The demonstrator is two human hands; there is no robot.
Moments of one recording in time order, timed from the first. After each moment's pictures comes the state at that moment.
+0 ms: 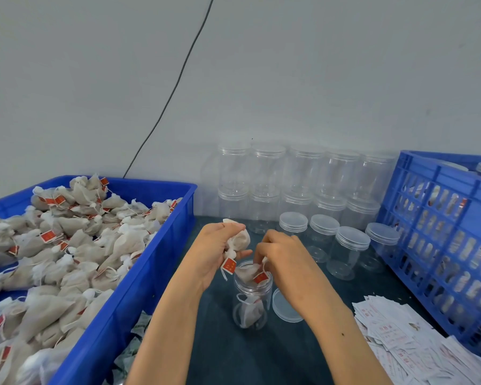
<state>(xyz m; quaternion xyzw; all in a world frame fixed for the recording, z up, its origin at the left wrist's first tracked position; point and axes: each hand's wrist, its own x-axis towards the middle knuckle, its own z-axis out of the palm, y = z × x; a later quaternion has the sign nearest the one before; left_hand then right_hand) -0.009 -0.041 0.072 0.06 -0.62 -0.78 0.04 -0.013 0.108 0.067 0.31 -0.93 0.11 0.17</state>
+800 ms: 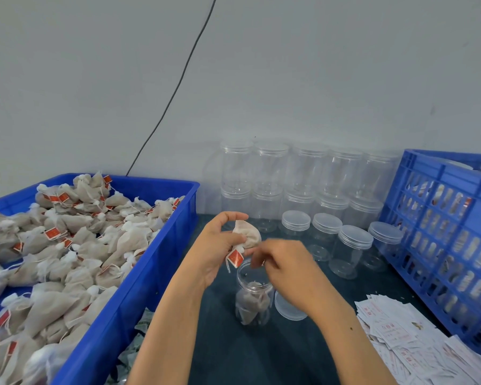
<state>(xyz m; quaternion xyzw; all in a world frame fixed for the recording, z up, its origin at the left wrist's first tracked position) -0.002 -0.045 0.073 0.04 -0.66 -0.75 0.03 -0.011 0.108 0.064 0.32 -0.91 0.23 0.11</state>
